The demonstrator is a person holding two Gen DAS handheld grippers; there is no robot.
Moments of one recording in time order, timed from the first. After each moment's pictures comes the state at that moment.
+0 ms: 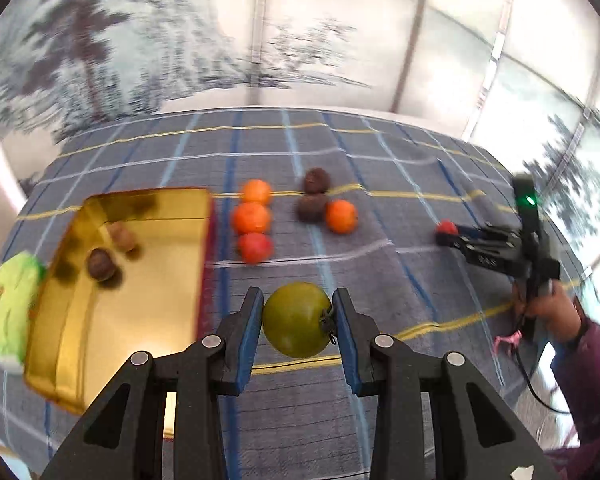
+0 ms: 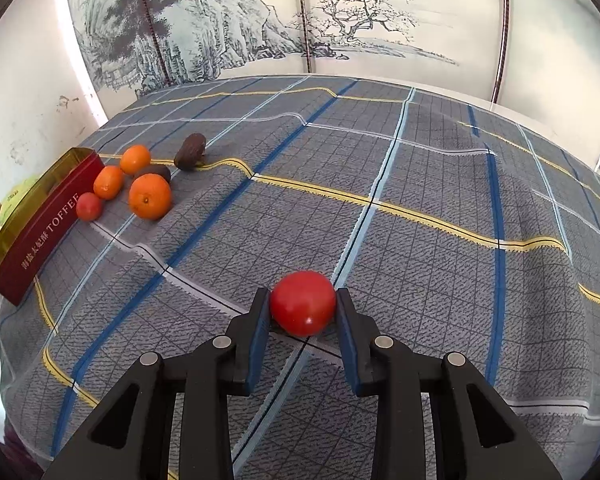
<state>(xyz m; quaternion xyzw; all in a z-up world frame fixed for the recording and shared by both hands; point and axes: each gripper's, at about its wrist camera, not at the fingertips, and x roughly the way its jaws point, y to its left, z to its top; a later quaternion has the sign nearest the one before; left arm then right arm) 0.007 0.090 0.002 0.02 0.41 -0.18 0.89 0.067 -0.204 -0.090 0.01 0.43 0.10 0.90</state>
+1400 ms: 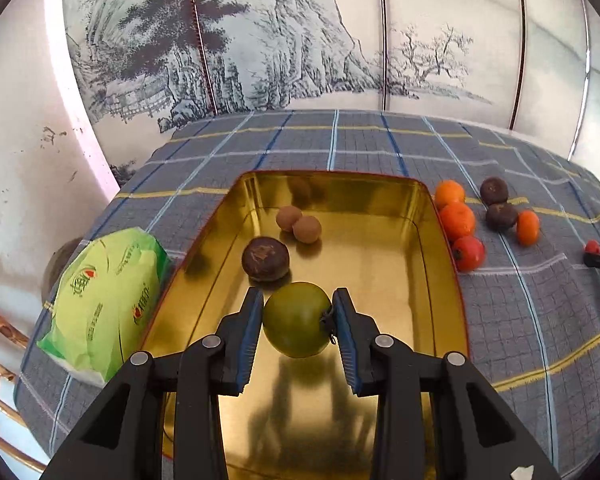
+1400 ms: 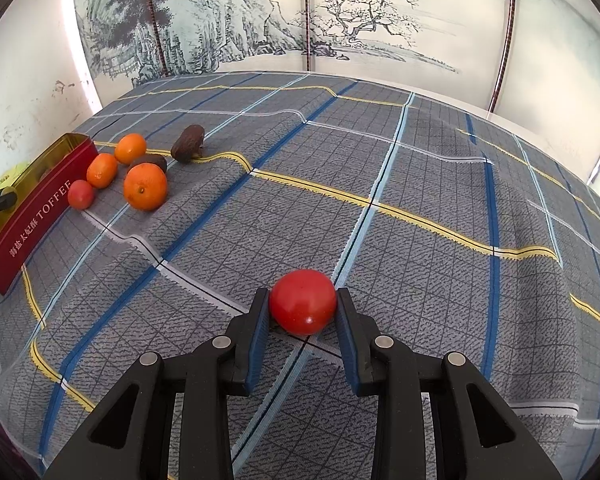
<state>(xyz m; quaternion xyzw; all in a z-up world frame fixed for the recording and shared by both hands) 0.052 0.201 -0.048 0.05 0.37 -0.02 0.93 0.069 -0.192 -0.091 -0.02 0.43 0.09 0.90</state>
